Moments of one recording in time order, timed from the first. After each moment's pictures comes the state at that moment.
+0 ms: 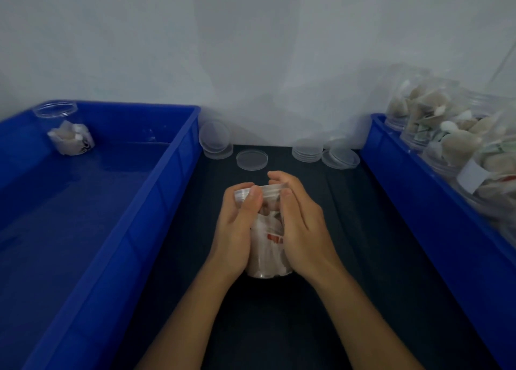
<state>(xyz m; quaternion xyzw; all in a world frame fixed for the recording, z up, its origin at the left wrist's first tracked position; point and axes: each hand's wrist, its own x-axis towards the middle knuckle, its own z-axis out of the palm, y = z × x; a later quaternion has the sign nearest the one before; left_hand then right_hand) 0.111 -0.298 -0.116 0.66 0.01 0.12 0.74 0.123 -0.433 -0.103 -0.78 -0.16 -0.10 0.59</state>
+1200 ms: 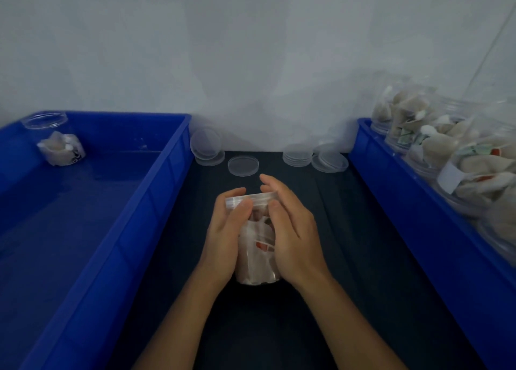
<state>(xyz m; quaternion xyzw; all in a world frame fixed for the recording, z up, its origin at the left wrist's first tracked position) 0.109 -0.295 -0.116 0.65 -0.02 0.11 0.75 0.120 -0.432 -0.106 -0.76 -0.17 -0.14 0.61</state>
